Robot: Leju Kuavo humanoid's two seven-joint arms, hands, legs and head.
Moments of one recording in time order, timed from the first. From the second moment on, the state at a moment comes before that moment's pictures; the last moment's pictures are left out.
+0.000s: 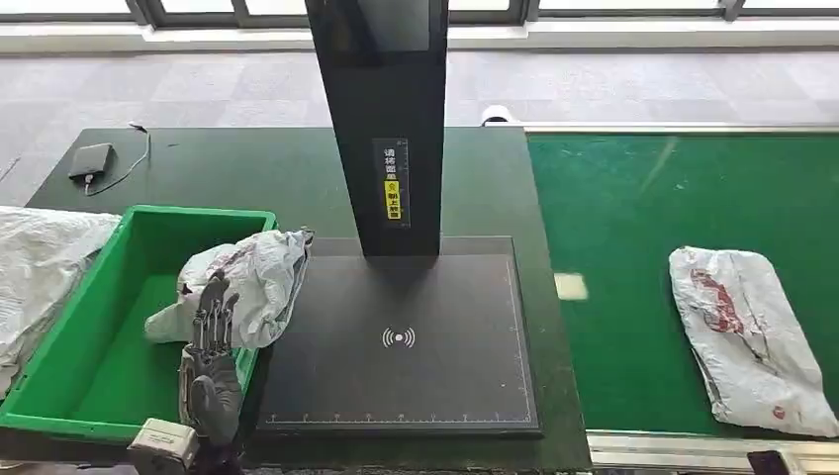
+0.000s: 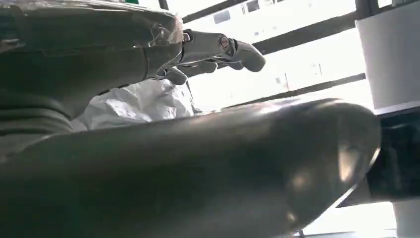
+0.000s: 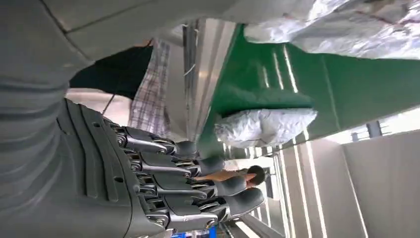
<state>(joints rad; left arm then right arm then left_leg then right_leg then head) 0.26 -0.21 -0.07 -1.73 -0.19 0.15 -0.70 0.11 0.15 -1.11 -1.44 1.39 -0.33 -0.55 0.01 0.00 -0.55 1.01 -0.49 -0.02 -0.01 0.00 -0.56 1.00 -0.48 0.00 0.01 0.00</state>
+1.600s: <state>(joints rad) 0.16 -0.25 -0.06 -1.63 -0.28 0.19 -0.64 -0.31 -0.10 -0.52 -0.57 1.44 -0.56 -0.13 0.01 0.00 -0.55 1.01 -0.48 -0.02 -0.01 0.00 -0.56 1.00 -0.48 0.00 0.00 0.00</state>
